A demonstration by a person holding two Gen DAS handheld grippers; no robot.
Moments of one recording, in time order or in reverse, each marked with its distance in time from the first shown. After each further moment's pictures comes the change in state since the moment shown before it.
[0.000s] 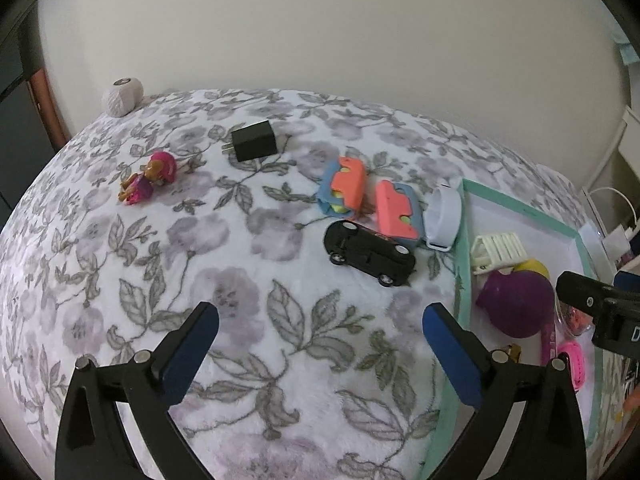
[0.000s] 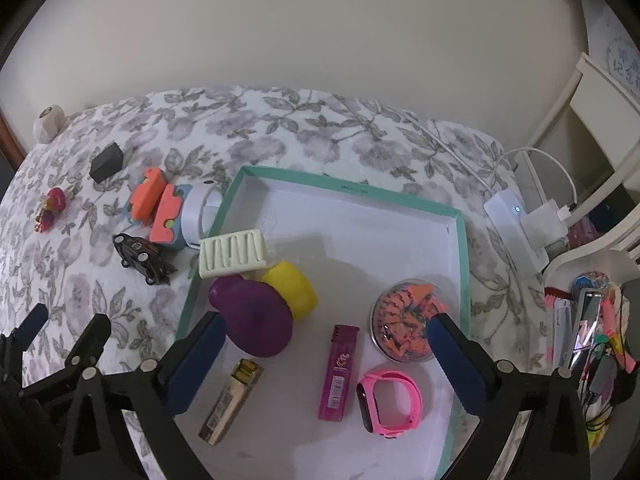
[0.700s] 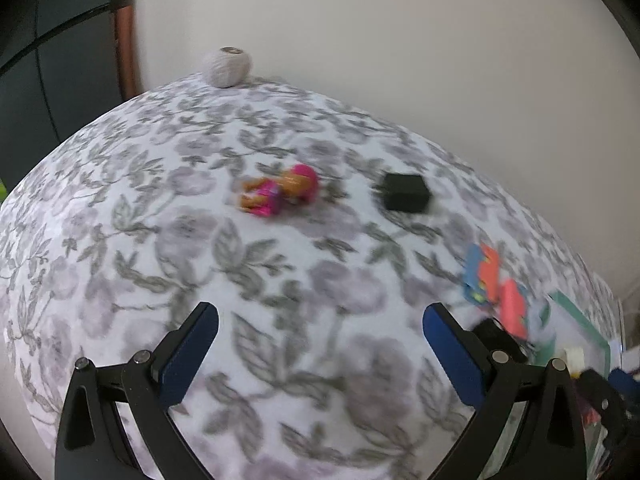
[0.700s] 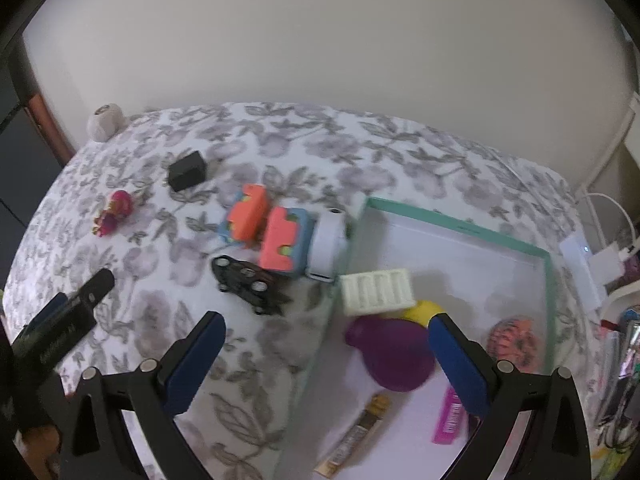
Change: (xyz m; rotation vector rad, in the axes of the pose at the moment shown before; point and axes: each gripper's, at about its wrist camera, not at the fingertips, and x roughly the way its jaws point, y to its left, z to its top) left arm 0.008 0.139 0.029 -0.318 -0.058 0.099; right arm -0.007 0.087 0.012 -0.067 -0.073 0.173
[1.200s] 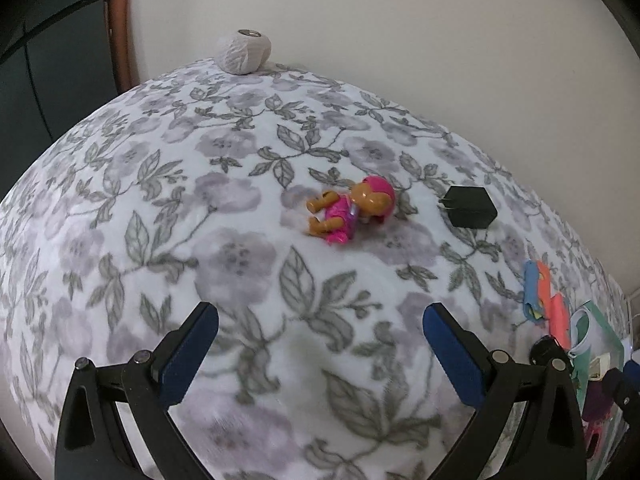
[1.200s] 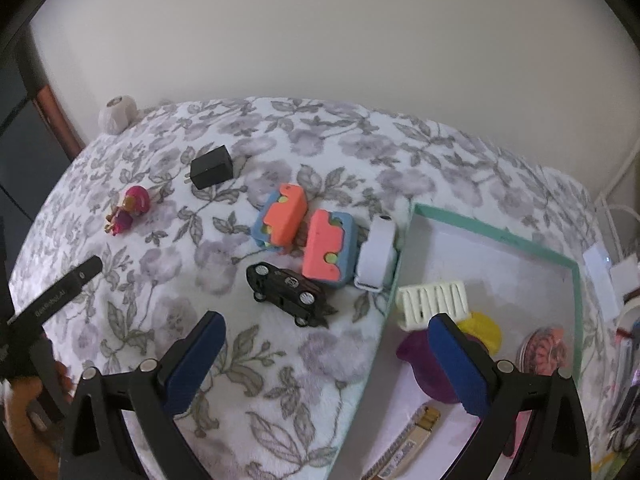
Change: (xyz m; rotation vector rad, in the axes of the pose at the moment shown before) left arm 0.040 0.063 0.034 0.033 0.062 -0.021; right arm 0.015 0.037 0.010 -0.045 -0.003 0.007
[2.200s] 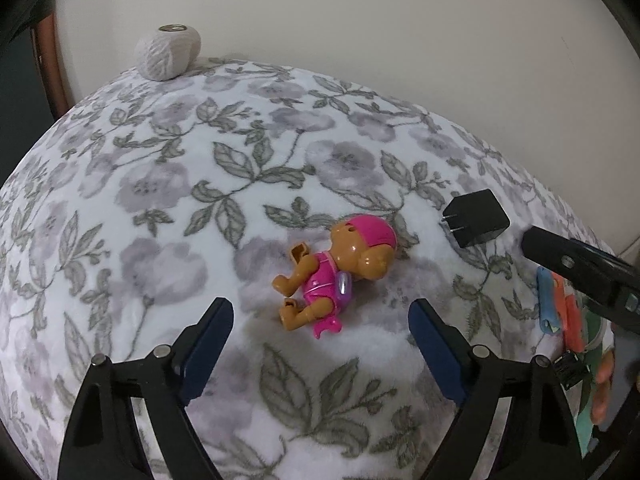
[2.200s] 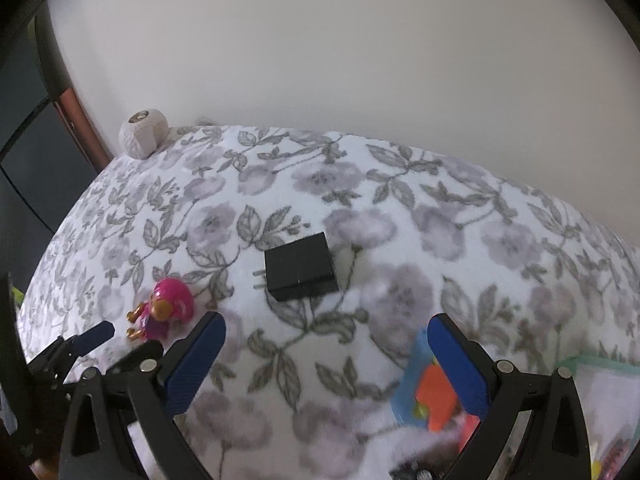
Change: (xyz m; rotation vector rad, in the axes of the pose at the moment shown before) left arm 0.066 -0.008 0.053 0.176 0.071 -0.124; right arm 0.101 0.102 0.110 -0.038 -0.055 0.132
